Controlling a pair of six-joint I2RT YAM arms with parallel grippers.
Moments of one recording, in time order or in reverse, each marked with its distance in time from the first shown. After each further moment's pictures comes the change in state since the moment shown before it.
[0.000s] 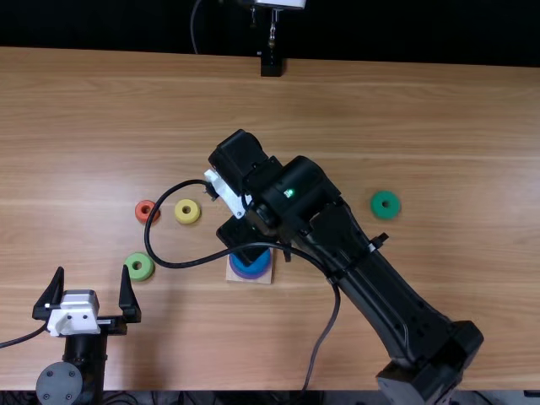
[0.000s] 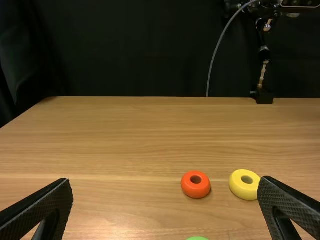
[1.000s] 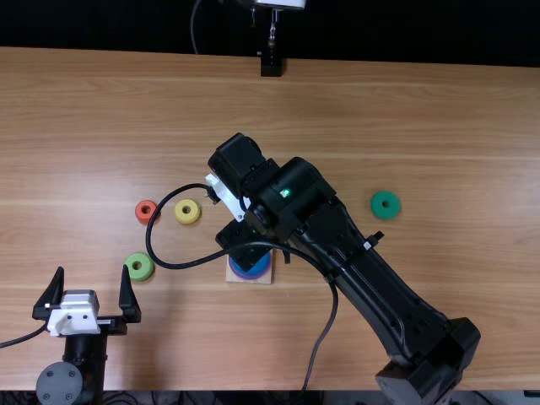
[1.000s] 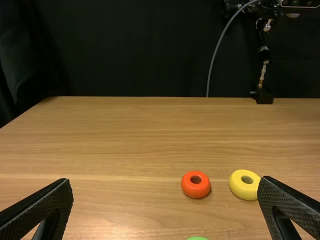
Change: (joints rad) left arm 0.000 0.000 0.000 0.000 0.000 0.000; right arm 0.000 0.001 -0.039 0.006 0.005 -0.001
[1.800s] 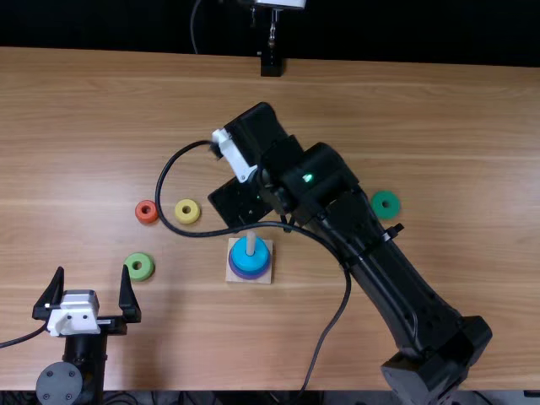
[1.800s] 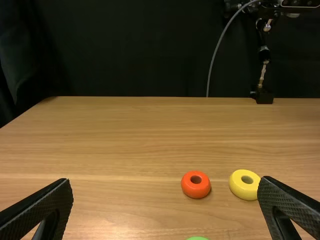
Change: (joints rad) left arm 0.000 0.000 0.000 0.000 0.001 0.000; right arm -0.096 0.000 0.047 0.244 0.000 0.000
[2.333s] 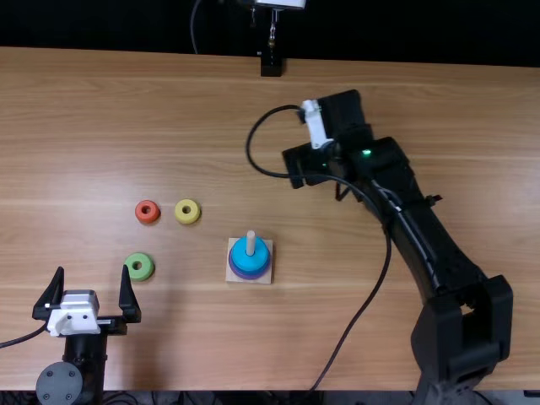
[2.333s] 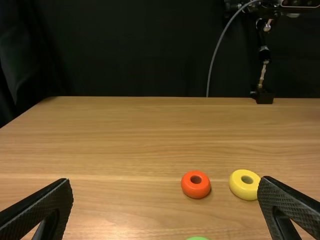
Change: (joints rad) left arm 0.000 0.000 0.000 0.000 0.000 0.000; right arm -0.339 -0.001 -0.463 0.525 0.002 -0.008
